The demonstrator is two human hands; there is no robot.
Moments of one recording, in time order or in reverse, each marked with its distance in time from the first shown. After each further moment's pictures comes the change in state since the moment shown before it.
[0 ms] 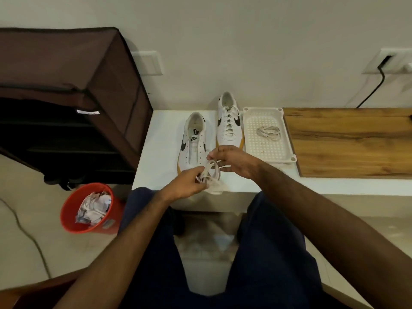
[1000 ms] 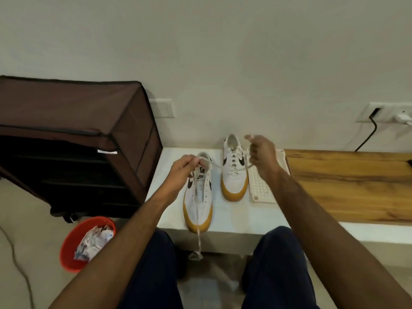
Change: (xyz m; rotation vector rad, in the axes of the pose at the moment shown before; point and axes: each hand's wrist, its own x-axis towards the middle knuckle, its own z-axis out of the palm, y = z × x) left_hand 0.009 0.067 -0.092 -0.510 0.440 0.186; right_hand 0.009 -0.095 -0.060 0.374 0.541 -0.410
